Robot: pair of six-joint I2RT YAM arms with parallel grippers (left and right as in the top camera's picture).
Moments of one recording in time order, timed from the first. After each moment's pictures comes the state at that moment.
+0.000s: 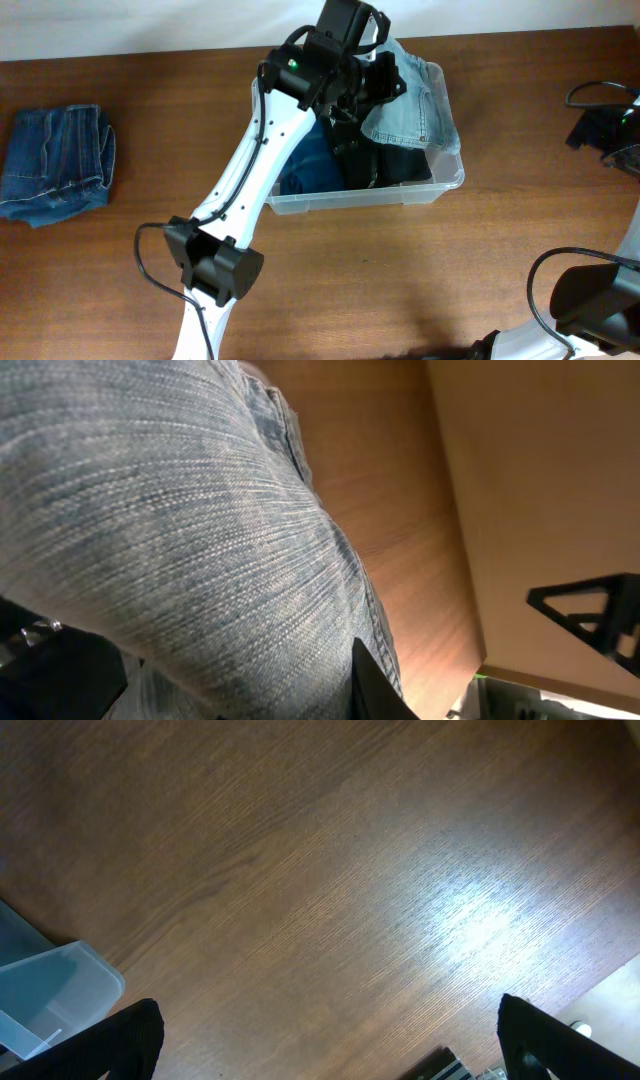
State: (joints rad) left arm -0.58 2.26 2.52 -1.04 0.46 -0.61; right arm -0.50 1.77 1.98 -1.54 0.13 0.19
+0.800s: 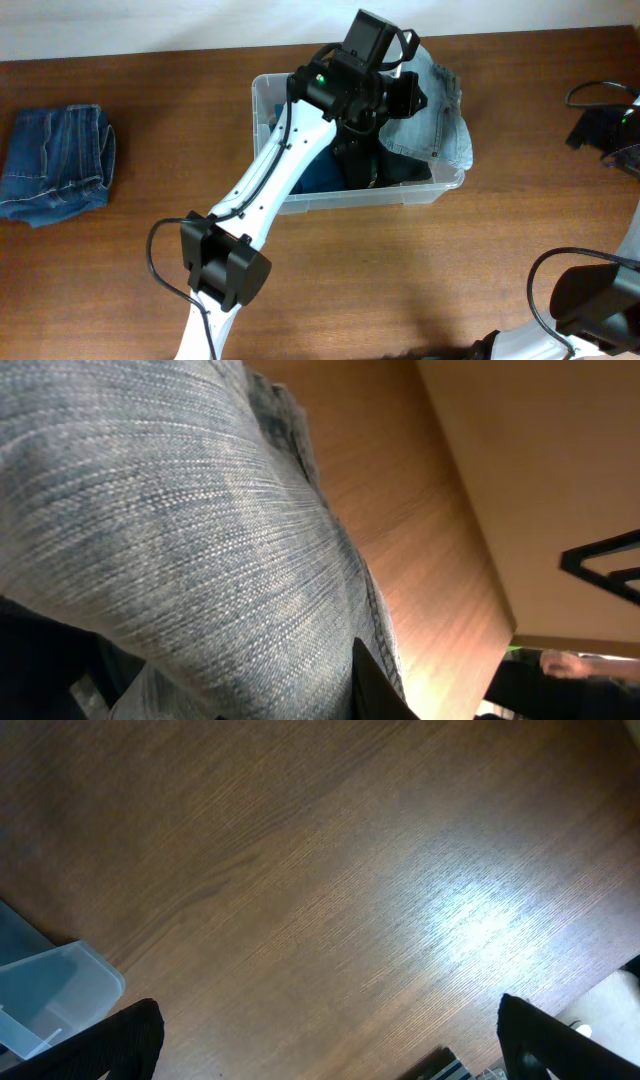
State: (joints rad) left arm -0.65 2.26 2.39 -0.89 0.47 -0.49; right arm -0.50 1.77 1.98 -1.54 0.13 0.19
